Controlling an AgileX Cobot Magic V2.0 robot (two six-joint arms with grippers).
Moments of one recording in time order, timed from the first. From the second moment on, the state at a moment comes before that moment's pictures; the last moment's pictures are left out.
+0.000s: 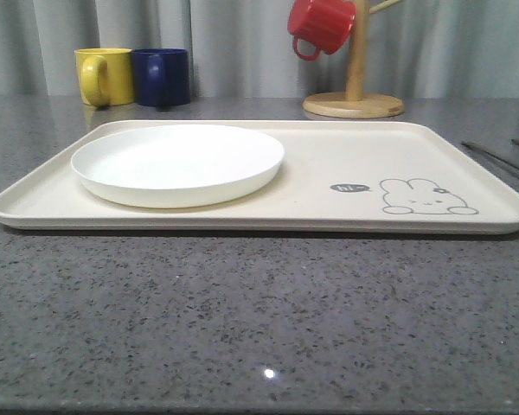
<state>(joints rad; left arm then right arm) -0.07 0.37 -0.47 -0.43 0.31 0.36 0.02 0.18 -0.38 0.03 0.38 0.13</state>
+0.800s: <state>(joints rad) -0.07 0.37 -0.47 -0.43 0.31 0.36 0.02 0.93 -0.85 0.04 0.76 0.13</state>
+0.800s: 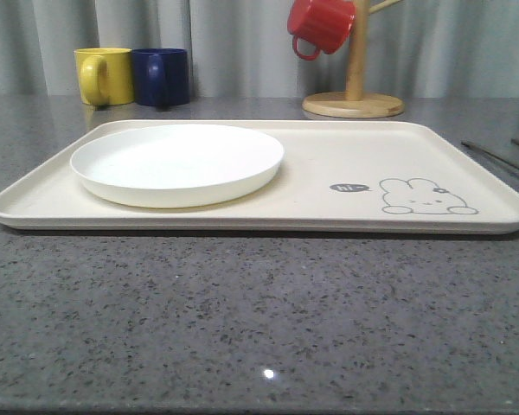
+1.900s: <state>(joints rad) -0.07 0.37 -0.46 -0.42 0.30 0.36 0.07 1.54 -1.11 0.06 0.73 0.07</state>
